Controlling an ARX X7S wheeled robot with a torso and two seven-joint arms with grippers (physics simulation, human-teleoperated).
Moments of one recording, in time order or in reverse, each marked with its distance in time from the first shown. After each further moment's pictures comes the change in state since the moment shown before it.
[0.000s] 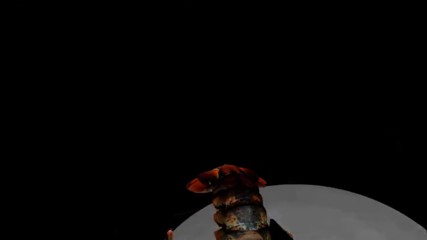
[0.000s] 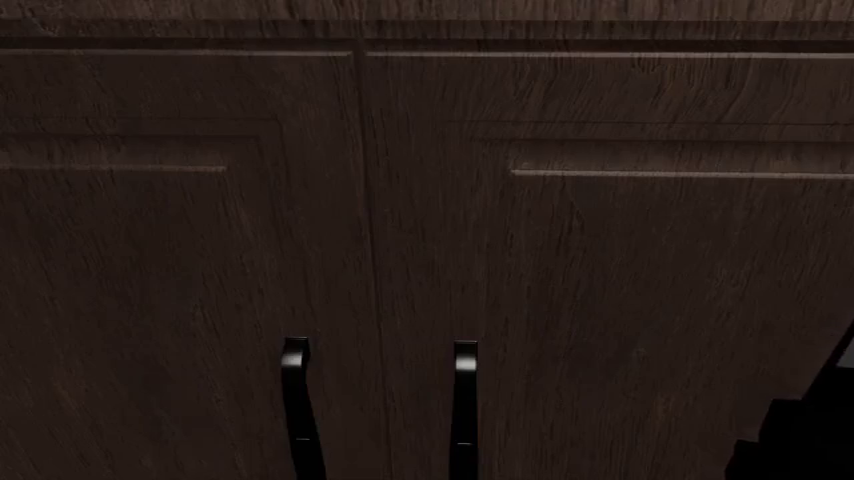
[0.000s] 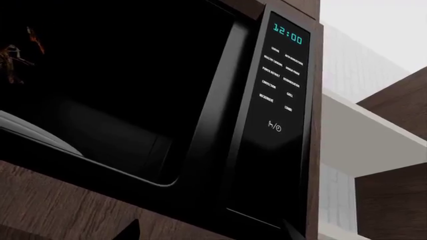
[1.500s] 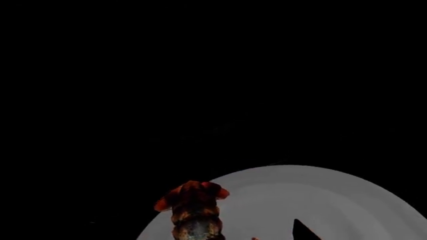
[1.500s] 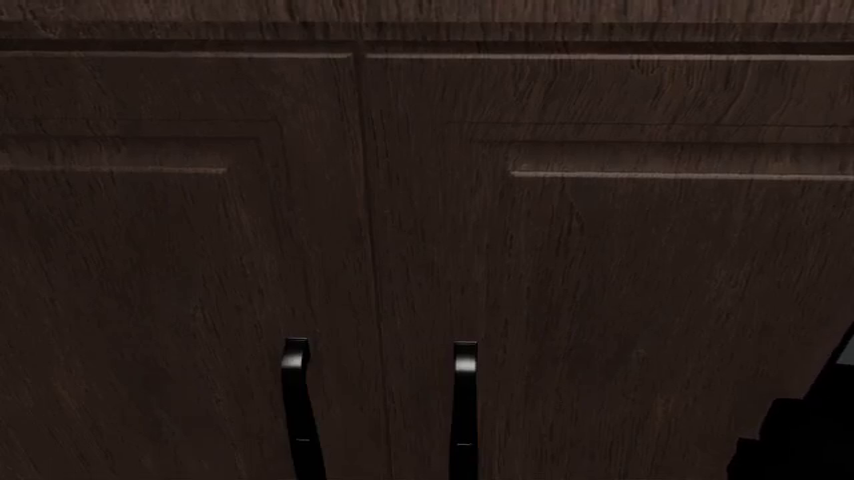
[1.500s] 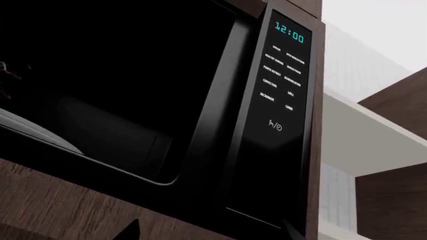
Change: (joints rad) left arm -0.004 0.001 0.194 -0.083 -0.197 0.053 0.032; right arm 0.001 -0.005 0.011 0.000 0.013 0.010 -0.014
